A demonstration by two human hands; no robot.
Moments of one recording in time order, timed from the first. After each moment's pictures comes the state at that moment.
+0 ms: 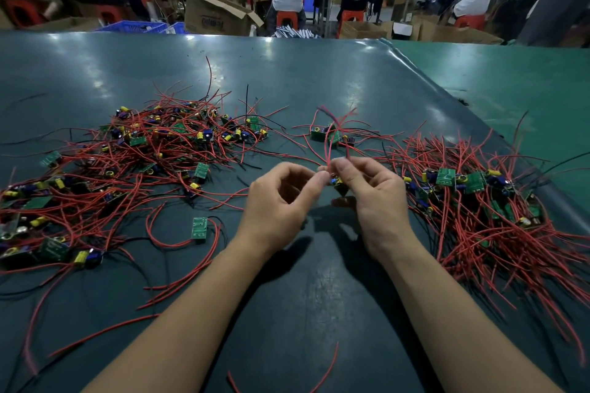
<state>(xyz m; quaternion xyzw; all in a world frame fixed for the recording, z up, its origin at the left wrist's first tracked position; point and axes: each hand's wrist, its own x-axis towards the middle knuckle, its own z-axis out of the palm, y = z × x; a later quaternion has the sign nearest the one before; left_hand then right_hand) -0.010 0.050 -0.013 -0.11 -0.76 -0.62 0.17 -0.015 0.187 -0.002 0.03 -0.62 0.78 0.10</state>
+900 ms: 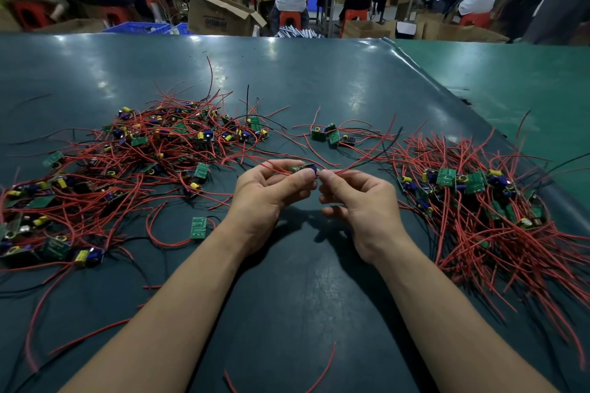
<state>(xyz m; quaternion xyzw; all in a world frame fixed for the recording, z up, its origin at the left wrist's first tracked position) -0.024 0.041 -0.011 -0.03 -0.52 -0.85 0.00 -0.014 0.184 -0.006 -0.03 -0.61 0.79 0.03</state>
